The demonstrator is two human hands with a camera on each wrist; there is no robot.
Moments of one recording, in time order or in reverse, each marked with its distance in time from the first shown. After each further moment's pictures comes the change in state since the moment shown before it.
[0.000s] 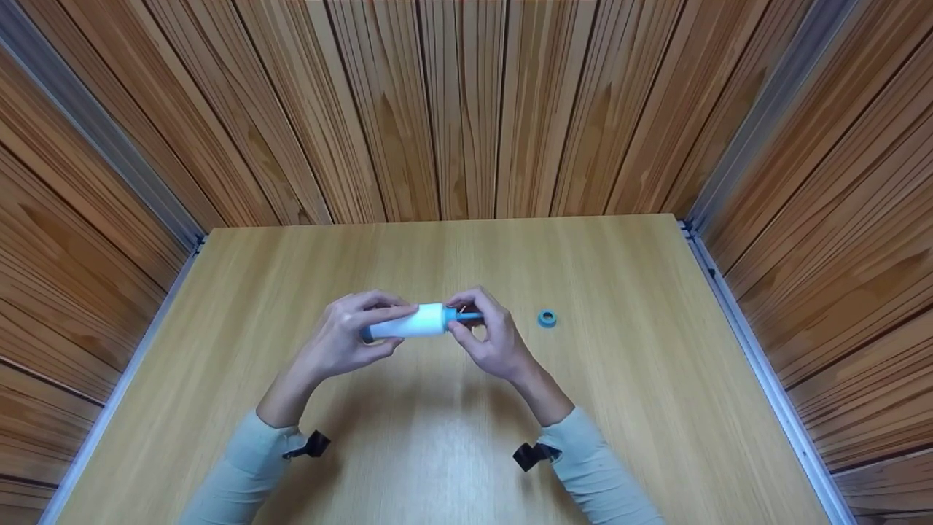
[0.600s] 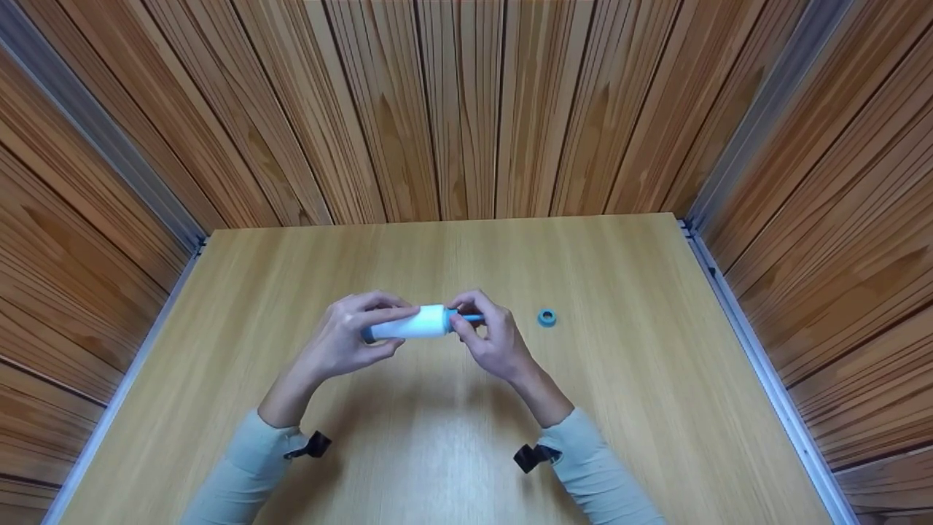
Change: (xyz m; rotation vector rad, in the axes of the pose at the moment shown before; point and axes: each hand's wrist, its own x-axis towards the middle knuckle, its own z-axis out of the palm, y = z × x) left_hand 0.001 0.002 0.001 0.002 0.007 0.013; right_hand -0.001 -0.001 0.002 -0.028 0.066 0.043
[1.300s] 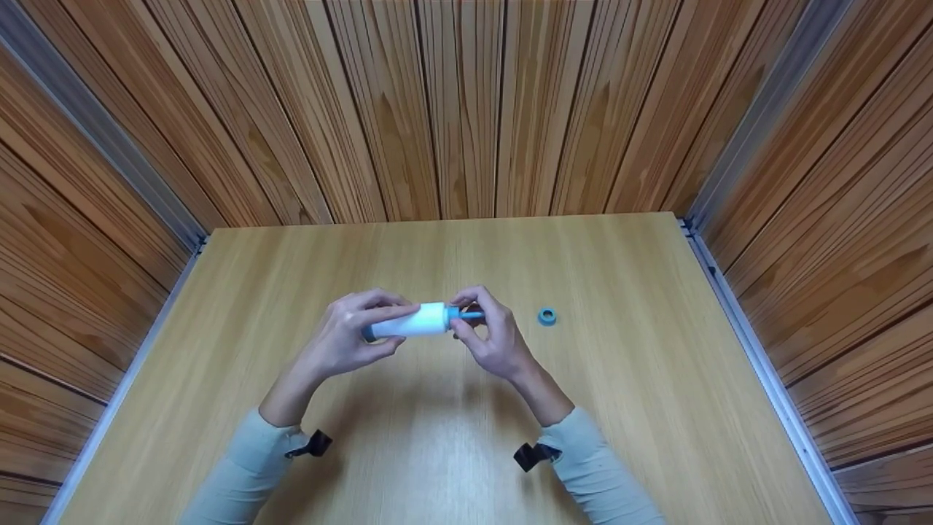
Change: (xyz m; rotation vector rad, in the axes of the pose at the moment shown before) left_hand 0.001 0.002 0.001 0.000 0.014 0.000; right_hand -0.001 0.000 -0.002 0.043 -0.034 -0.039
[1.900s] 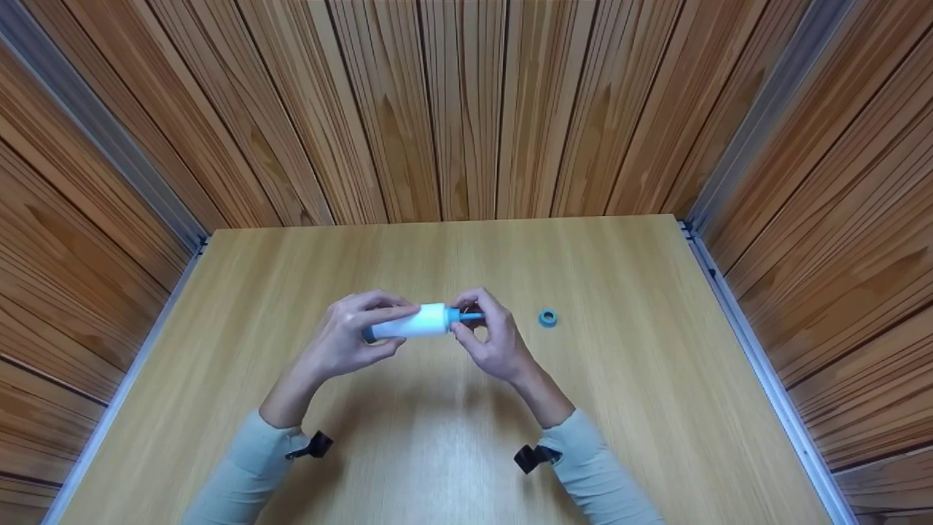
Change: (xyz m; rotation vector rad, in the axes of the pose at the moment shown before) left_hand -0.001 0.000 -0.002 0.003 0.004 -0.005; right_hand 0.000 -0.001 0.001 0.016 -0.015 -0.026
